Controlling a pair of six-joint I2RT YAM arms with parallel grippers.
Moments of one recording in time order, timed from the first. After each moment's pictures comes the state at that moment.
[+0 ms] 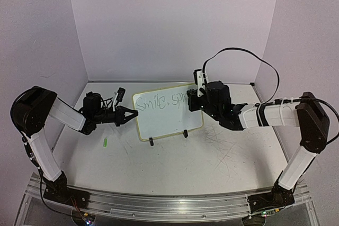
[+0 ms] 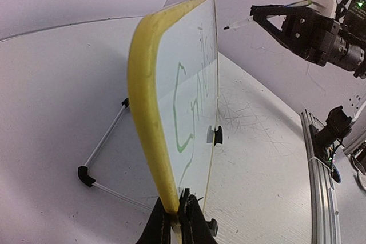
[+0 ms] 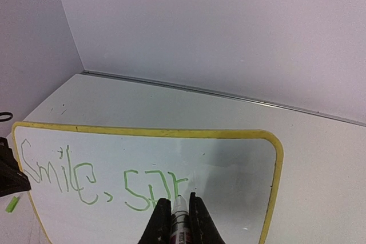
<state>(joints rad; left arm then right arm) -0.36 1.78 0.68 0.80 0.82 -0.21 0.78 1.71 1.04 0.42 0.31 0.18</state>
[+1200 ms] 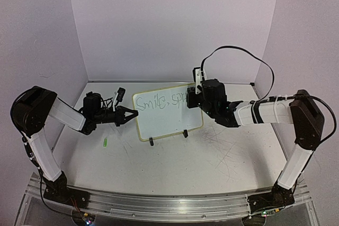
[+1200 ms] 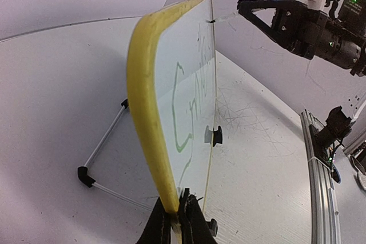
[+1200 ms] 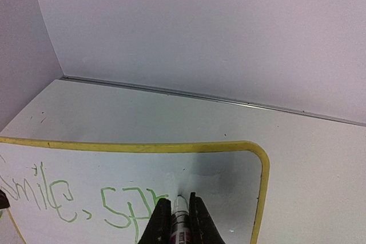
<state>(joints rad) -0.36 1.78 0.68 0.80 0.82 -0.21 0.77 1.77 1.11 0.41 0.40 0.18</state>
